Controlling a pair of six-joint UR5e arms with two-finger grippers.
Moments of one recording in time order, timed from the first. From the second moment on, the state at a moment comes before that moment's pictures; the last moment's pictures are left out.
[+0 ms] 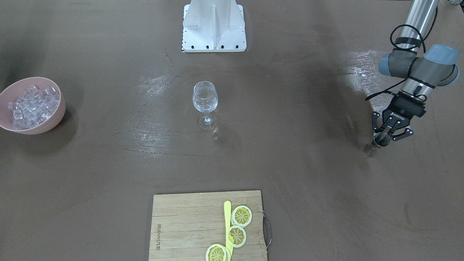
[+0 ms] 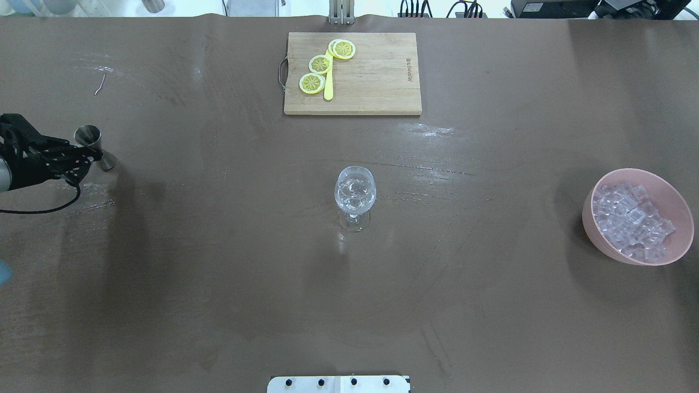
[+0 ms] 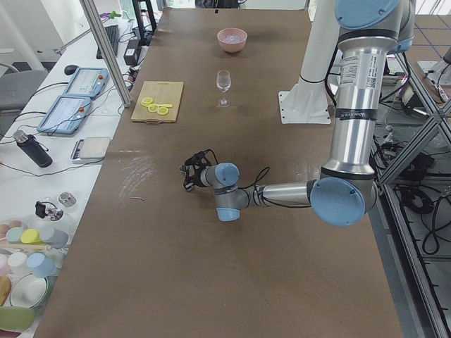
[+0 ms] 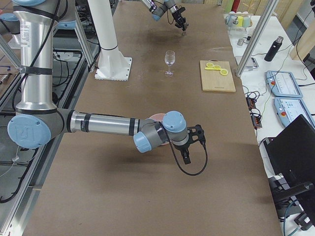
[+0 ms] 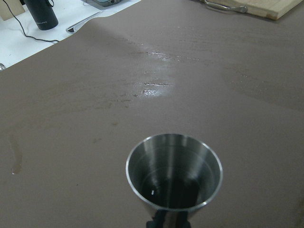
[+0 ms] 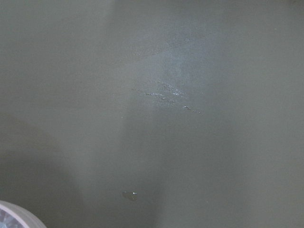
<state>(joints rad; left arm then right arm) -0.88 -1.63 -1.26 -3.13 -1.80 -0.38 1.47 -1.64 1.57 -1.01 2.32 0.18</state>
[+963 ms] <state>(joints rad) -0.88 -1.63 -1.26 -3.13 -1.81 -0.38 1.47 -1.64 1.57 -1.01 2.32 0.18</state>
